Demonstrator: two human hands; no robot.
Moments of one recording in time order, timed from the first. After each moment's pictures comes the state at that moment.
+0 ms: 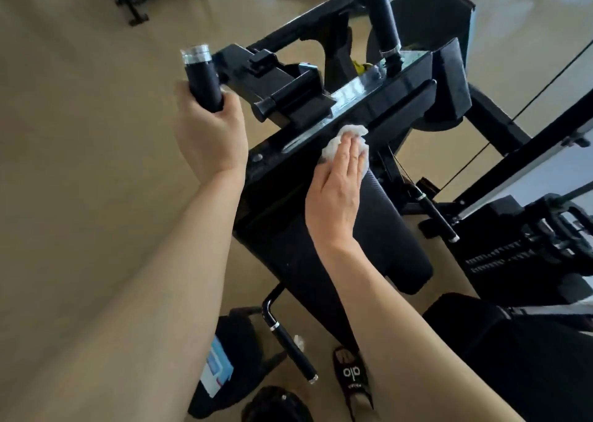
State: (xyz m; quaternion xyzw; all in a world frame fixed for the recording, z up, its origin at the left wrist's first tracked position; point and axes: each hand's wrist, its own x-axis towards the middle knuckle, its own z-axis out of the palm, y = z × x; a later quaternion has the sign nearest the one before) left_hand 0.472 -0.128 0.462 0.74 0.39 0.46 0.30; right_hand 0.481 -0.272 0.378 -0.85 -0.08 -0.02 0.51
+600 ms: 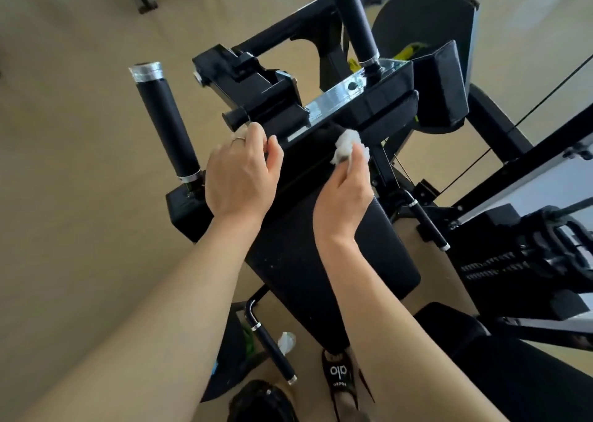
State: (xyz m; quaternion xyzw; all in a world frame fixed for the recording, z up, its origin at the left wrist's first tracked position) left_hand 0.484 -0.193 0.426 0.93 0.22 0.29 -0.02; right_hand 0.527 -0.310 0.377 -0.79 -0.02 -0.12 0.60
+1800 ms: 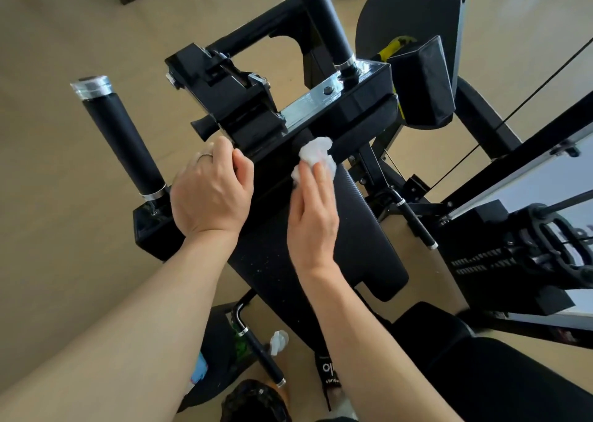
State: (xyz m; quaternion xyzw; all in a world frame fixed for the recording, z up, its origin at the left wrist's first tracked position) left_hand 0.488 -0.200 0.423 0.91 0.29 0.27 -0.10; right_hand 0.527 -0.320 0.346 -0.80 -0.21 -0.17 0.54
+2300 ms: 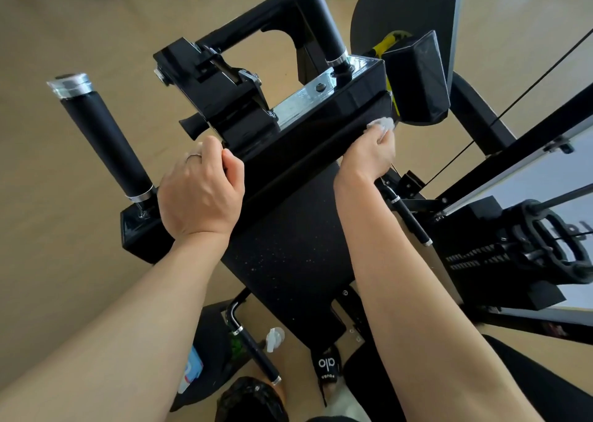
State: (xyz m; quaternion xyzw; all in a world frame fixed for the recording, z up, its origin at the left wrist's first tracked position) left_hand 0.489 -0.200 0.425 0.91 0.29 0.28 -0.11; right_hand 0.649 -0.328 0.387 -0.63 0.28 0.02 0.72
